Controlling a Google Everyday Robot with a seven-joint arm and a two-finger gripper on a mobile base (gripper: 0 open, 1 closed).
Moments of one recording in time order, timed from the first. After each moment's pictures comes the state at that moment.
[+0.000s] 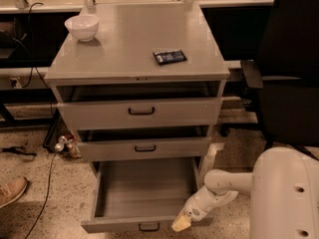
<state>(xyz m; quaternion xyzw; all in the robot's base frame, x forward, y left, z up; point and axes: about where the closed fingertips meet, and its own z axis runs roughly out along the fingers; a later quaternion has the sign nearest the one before) 0.413 -0.075 0.282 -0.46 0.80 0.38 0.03</state>
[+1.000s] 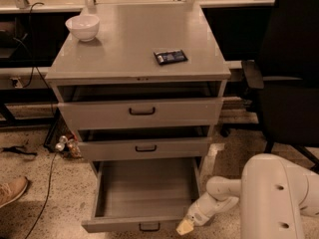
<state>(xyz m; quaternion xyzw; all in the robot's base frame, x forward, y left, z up) 0.412 -0.094 0.221 -0.42 0.83 0.37 0.01</state>
